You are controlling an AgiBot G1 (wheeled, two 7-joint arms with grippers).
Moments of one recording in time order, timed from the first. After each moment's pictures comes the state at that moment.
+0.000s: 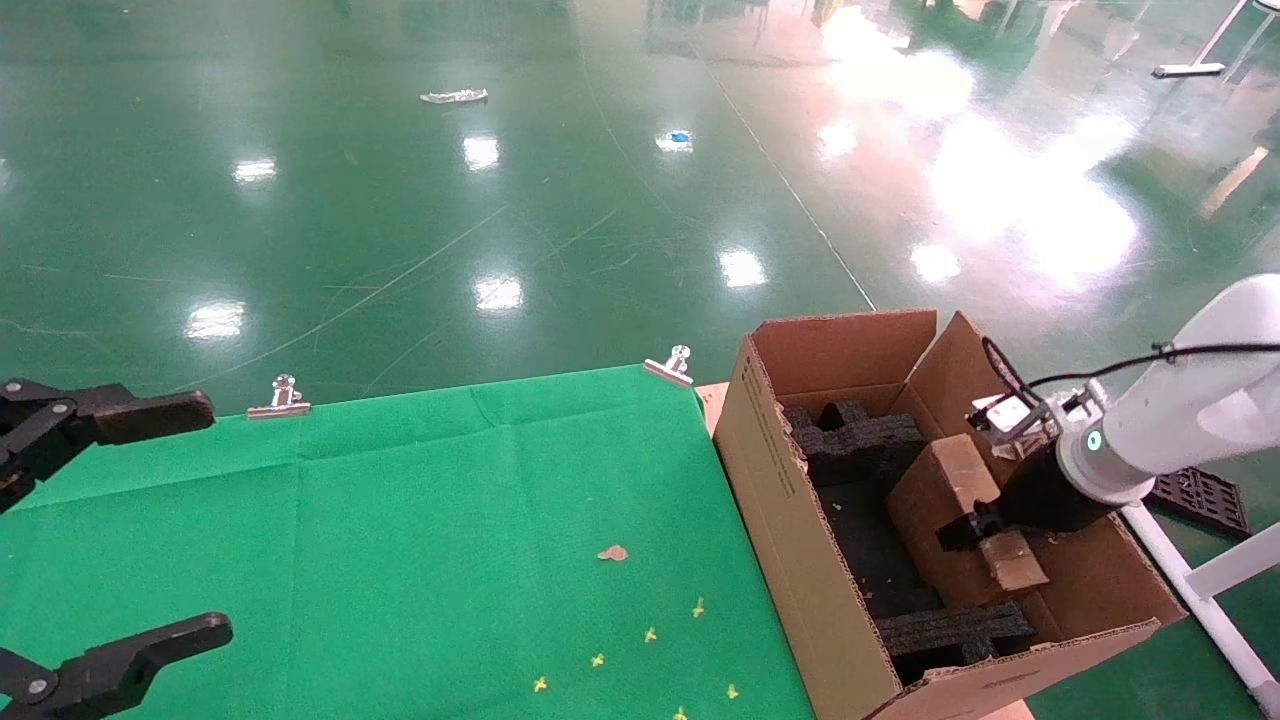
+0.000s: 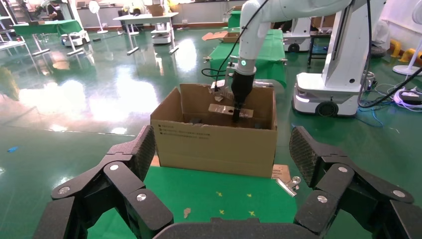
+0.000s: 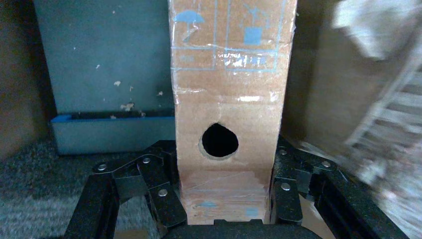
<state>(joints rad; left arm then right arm) -1.08 0.61 0.29 -1.28 0.72 1.49 -0.18 1.74 -0.80 -1.72 0.23 -1.29 -1.09 1.01</state>
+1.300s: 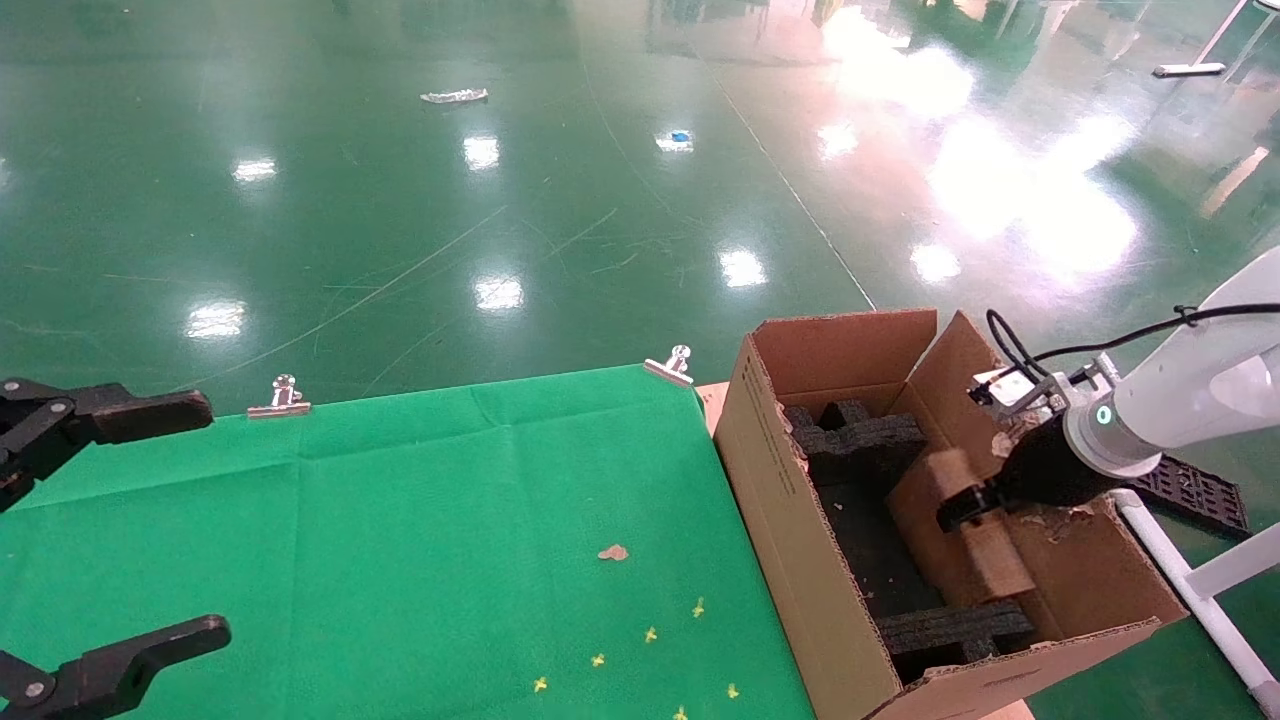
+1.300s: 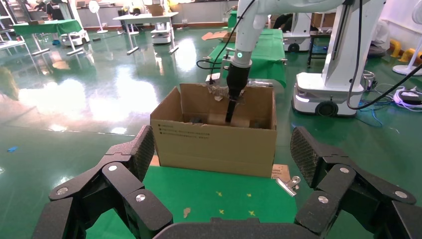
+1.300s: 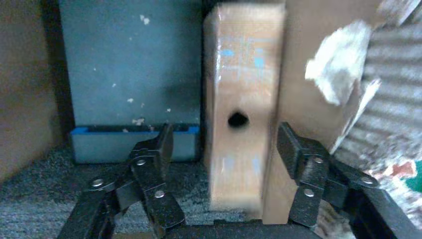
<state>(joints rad) -1.08 0.60 0.30 -1.28 0.72 1.49 -0.18 1.78 -0.86 -1.70 0.08 -1.26 -1.13 0.87</state>
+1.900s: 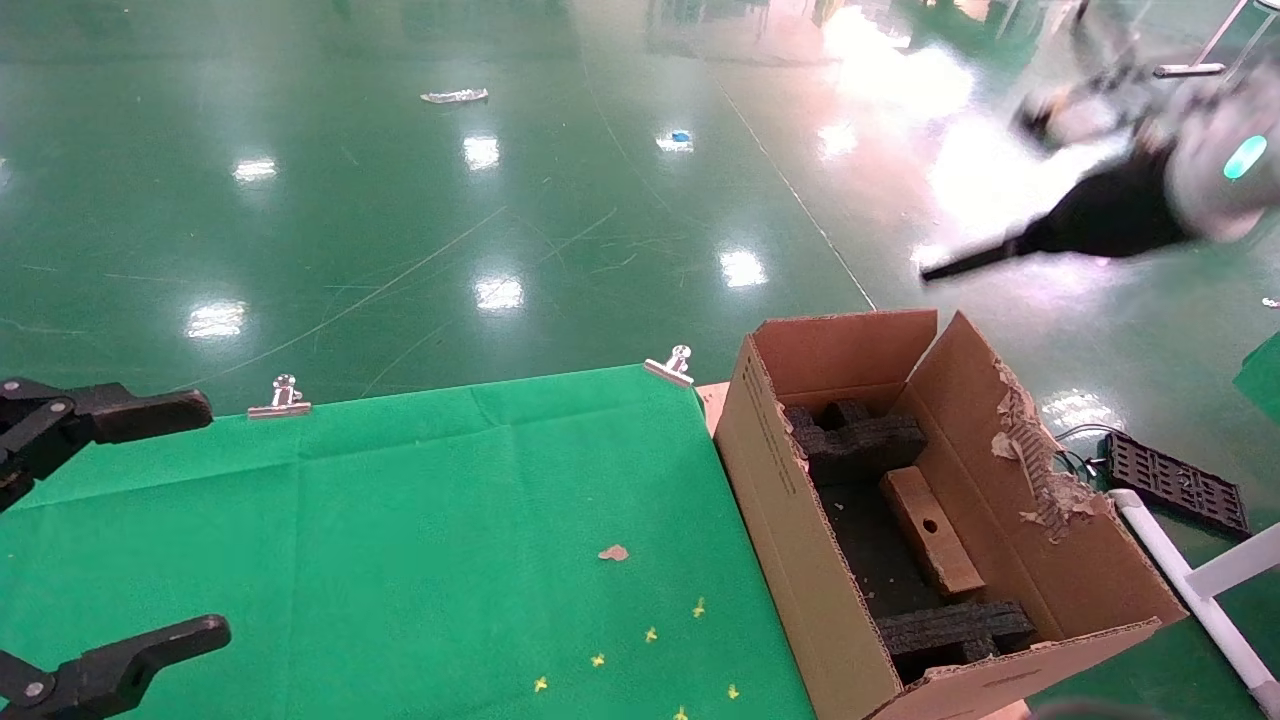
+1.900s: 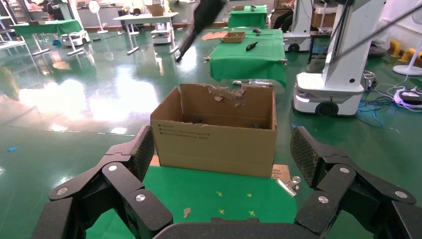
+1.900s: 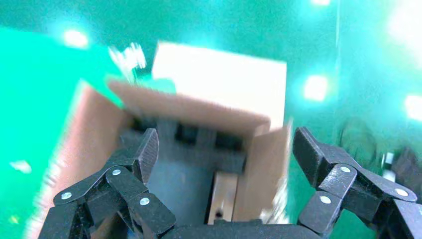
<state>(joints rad) -1.08 0.60 0.30 -1.28 0.72 1.49 -0.18 2.18 -0.77 -1.64 0.22 -1.21 -1.20 0.70</state>
